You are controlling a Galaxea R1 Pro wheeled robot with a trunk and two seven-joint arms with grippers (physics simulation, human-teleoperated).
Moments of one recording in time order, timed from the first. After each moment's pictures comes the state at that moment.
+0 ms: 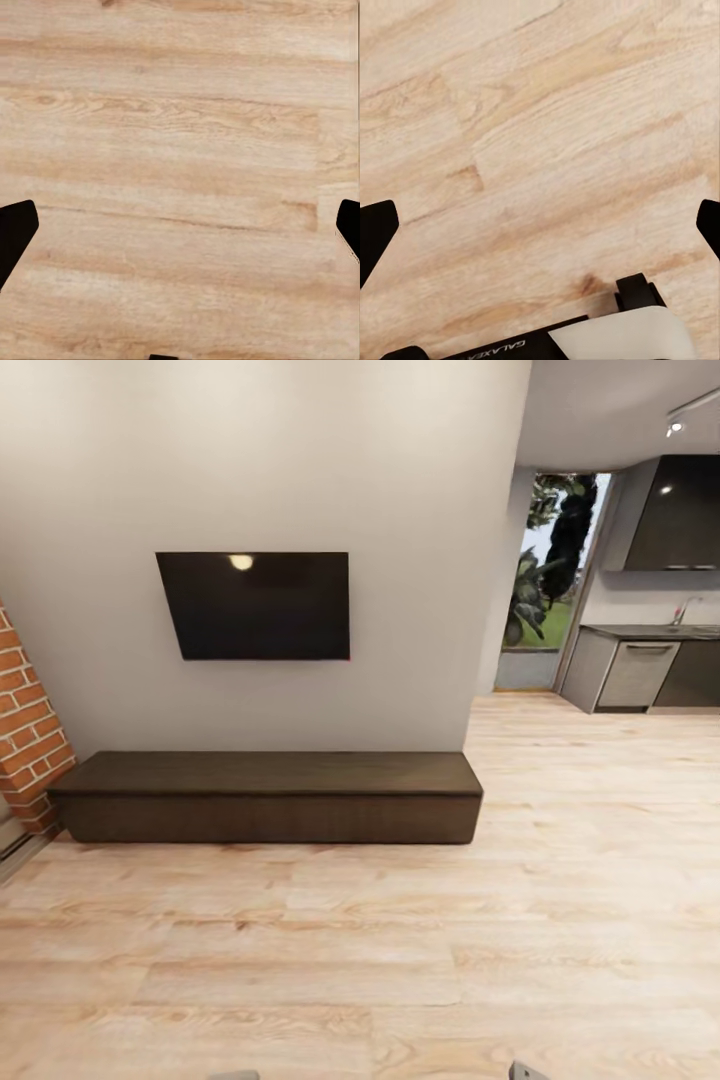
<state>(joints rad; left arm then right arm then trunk) -0.10 -0.06 0.01 -0.63 0.01 -0.04 0.13 -0.31 0.03 -0.26 -0.34 -0.14 0.12 -0.01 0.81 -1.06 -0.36</state>
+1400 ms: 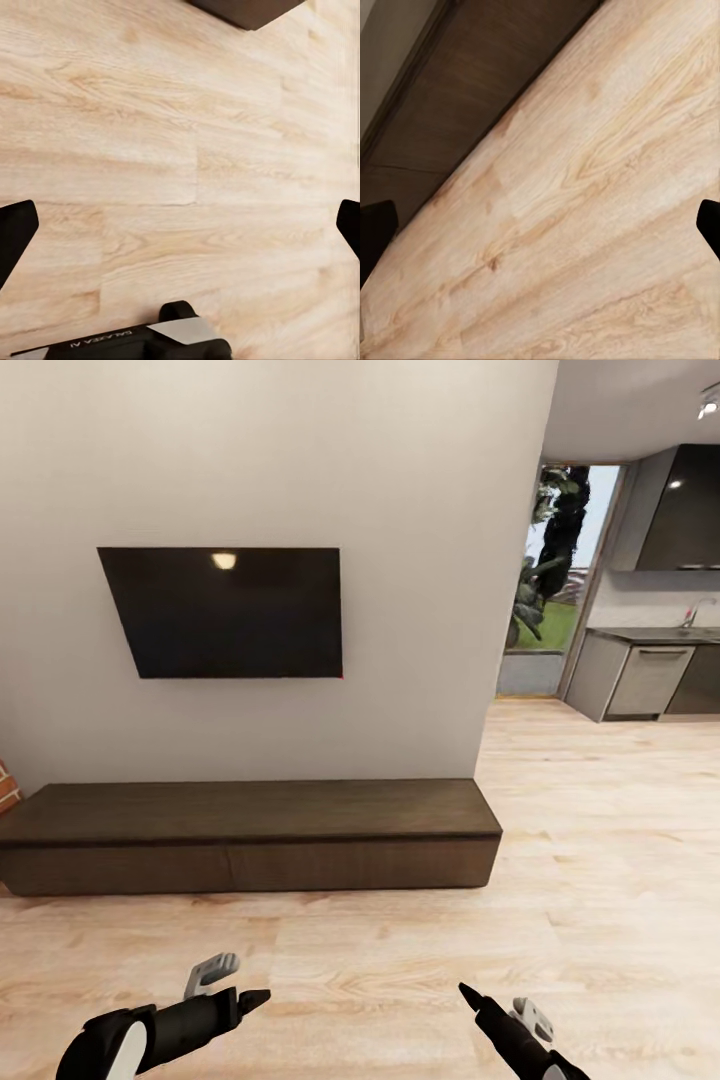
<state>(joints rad) -0.10 0.05 0.16 -1.34 0.31 0.91 -0.39 -0.38 0.01 -0.54 -0.42 -0.27 0.16 0.47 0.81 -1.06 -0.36</state>
